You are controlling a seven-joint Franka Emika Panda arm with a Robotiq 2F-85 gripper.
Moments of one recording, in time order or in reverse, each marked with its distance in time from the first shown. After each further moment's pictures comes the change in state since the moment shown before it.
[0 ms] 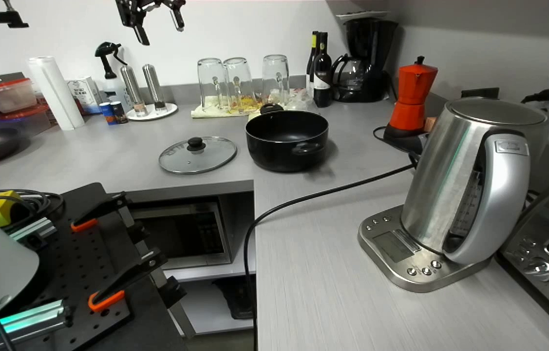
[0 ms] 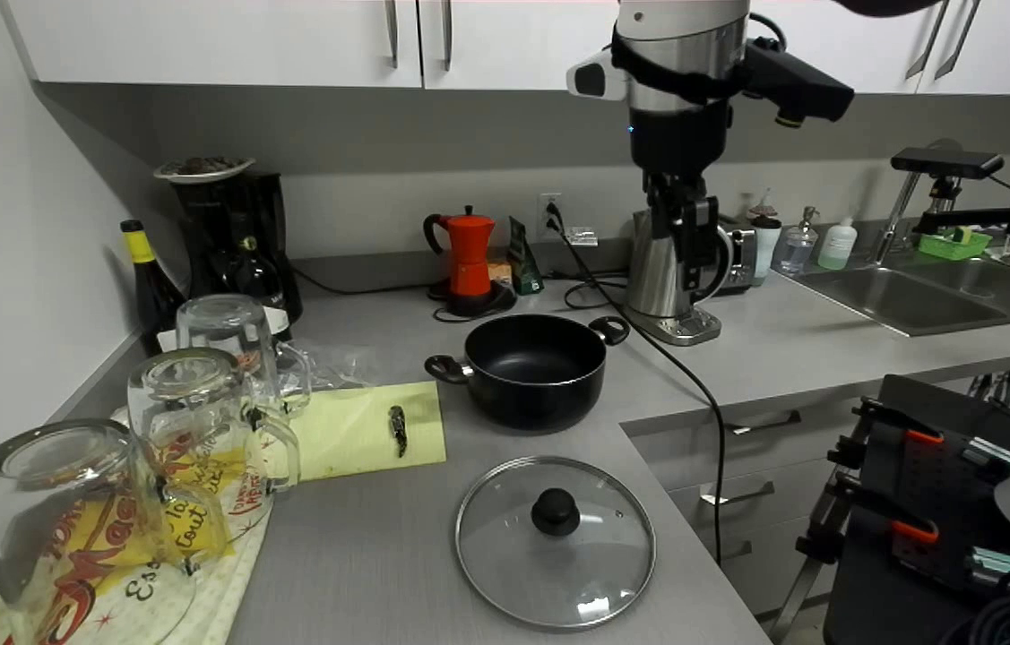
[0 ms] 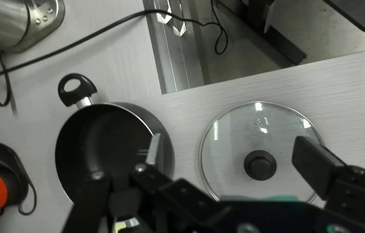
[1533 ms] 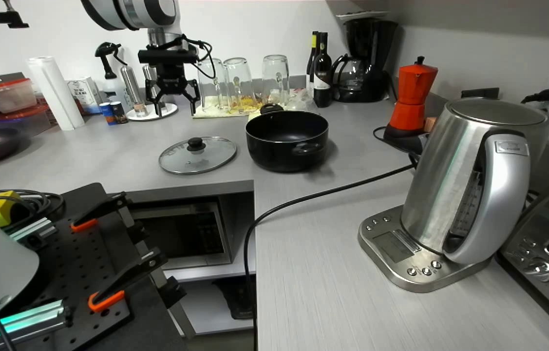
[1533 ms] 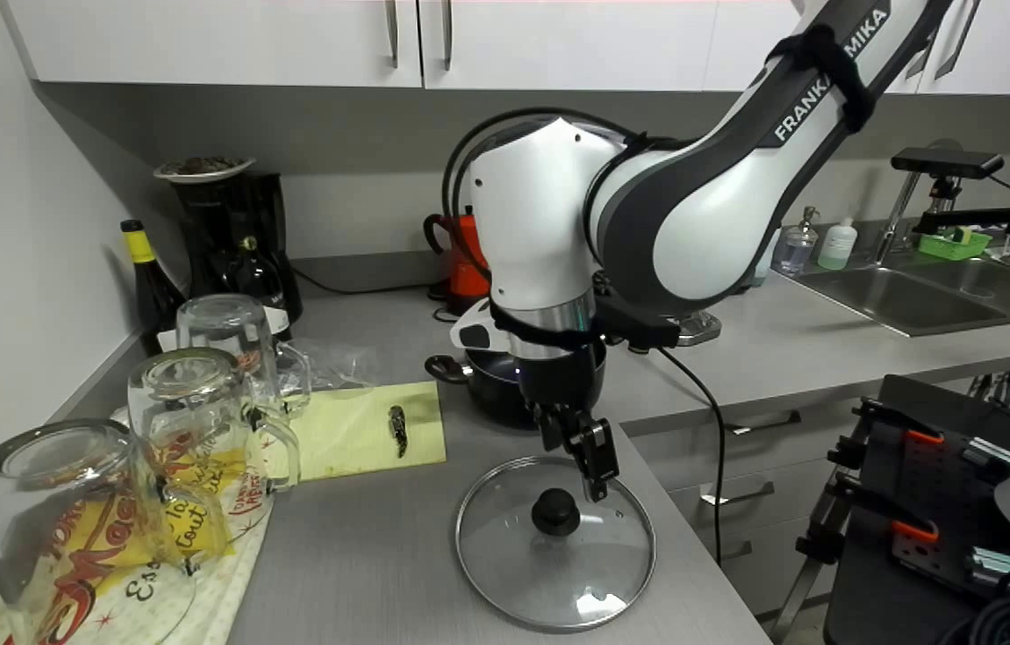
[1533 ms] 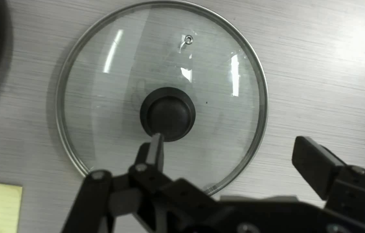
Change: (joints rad) arm 0.041 0.578 0.003 0.179 0.090 0.370 -0.352
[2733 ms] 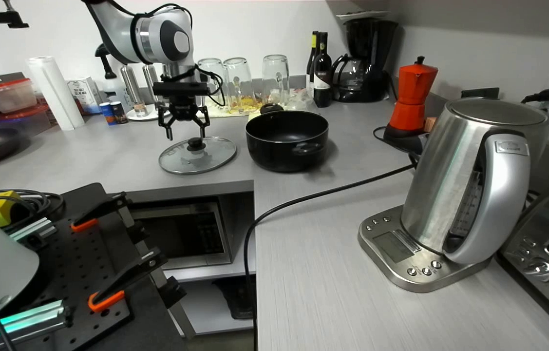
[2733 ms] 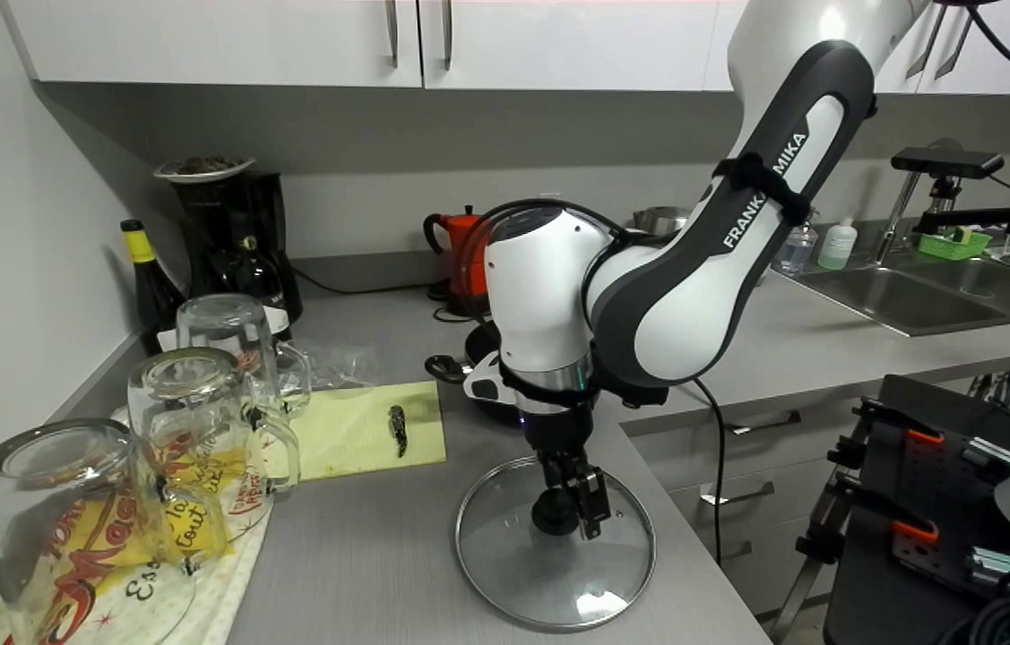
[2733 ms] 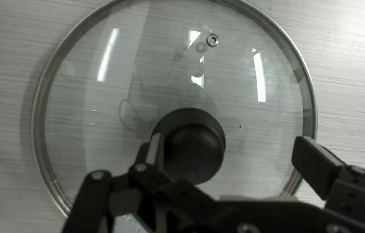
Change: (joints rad) arm 0.010 0.142 -0.062 0.001 -0.017 0.154 0.001
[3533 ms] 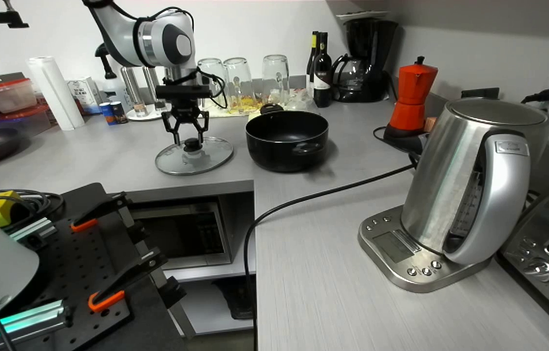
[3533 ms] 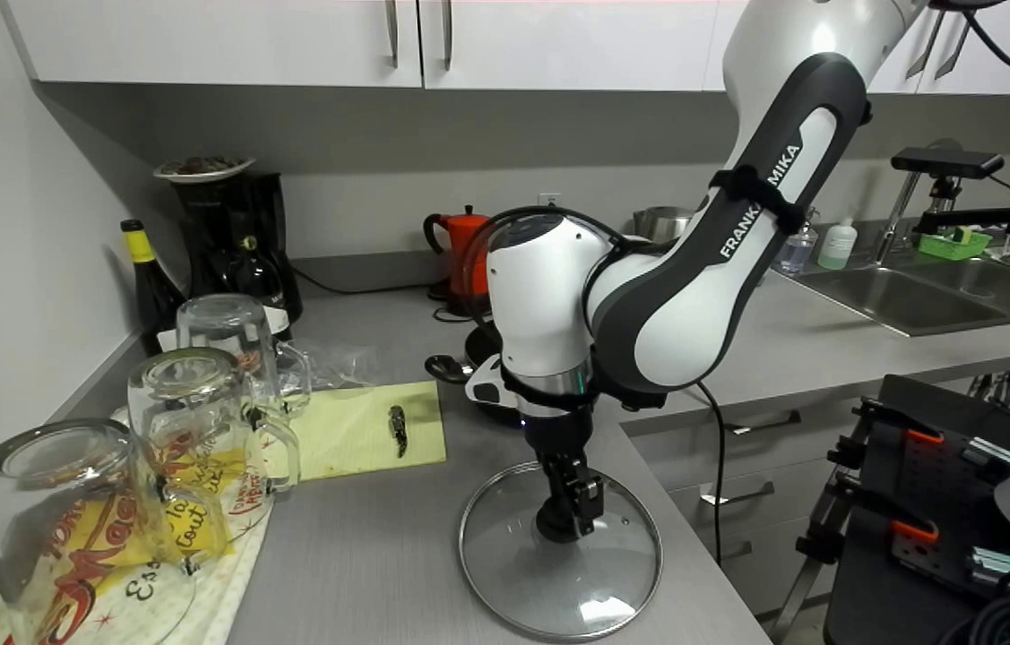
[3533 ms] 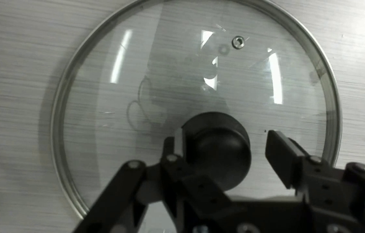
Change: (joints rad) arm 0.000 0.014 -0.010 0.001 -0.015 0.017 0.000
